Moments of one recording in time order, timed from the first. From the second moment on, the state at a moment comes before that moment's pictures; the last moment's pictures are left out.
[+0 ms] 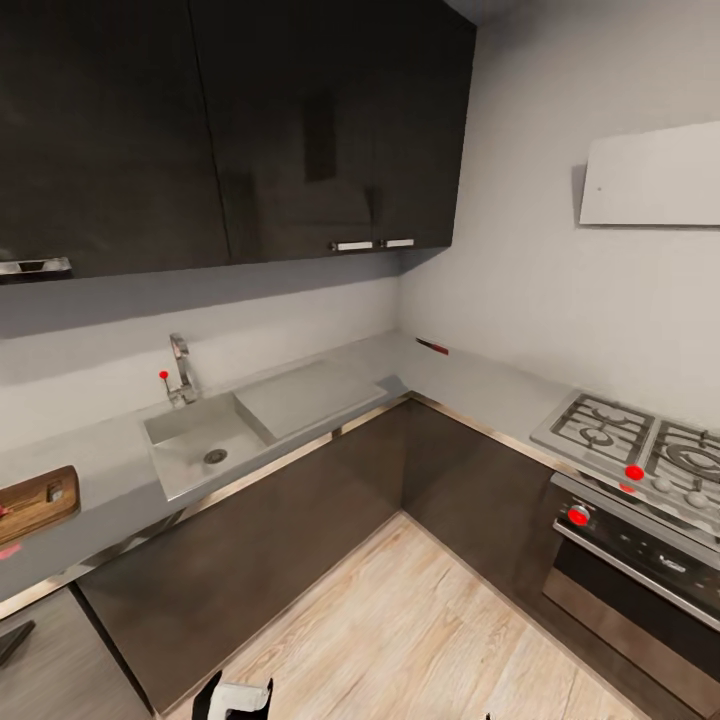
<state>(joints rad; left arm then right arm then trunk) -0.42 -0.02 -0.13 0.08 0.02 -0.78 0.01 -0.01 -0.01 0.05 -0.60 0.01 -0.52 -0.18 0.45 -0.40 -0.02</state>
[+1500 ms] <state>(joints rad) -0.30 -0.03 -0.13 0.08 0.02 -0.74 0.00 -1.13 0.08 0.05 -1.06 0.08 0.75 -0.45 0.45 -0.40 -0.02</state>
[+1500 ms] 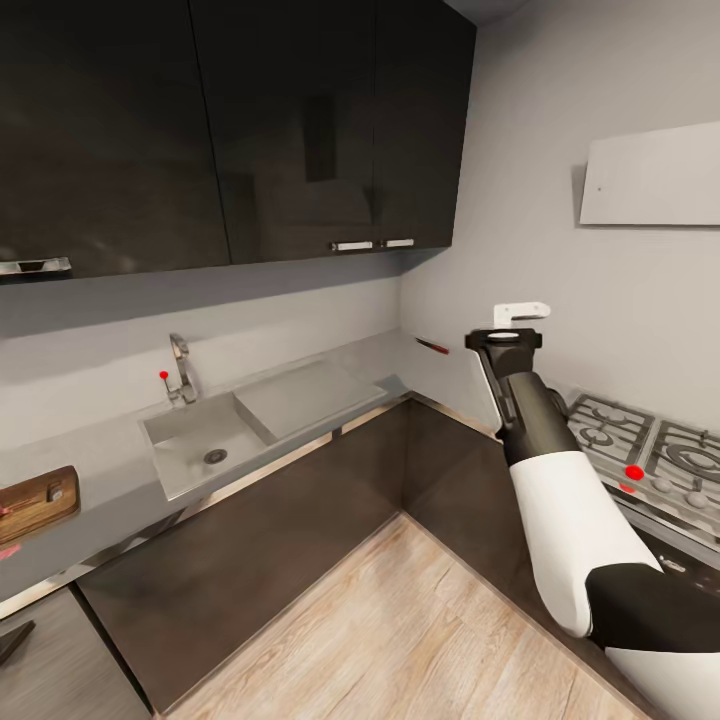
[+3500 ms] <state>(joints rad) -0.01 0.01 0.01 -1.07 0.03 -0.09 -0.05 -1.13 0.07 0.05 -0.88 0.08 0.61 -0.45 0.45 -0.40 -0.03</state>
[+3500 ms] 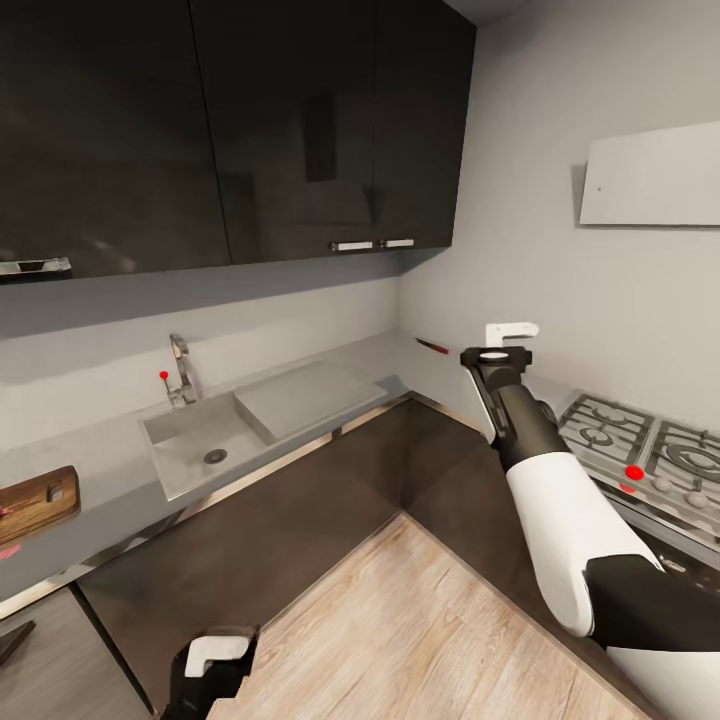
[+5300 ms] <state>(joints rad) 0.41 0.05 0.01 -0.70 0.21 -0.38 -0.10 -1.12 0.11 0.06 -0.88 0.08 0.61 -0.45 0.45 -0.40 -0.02</state>
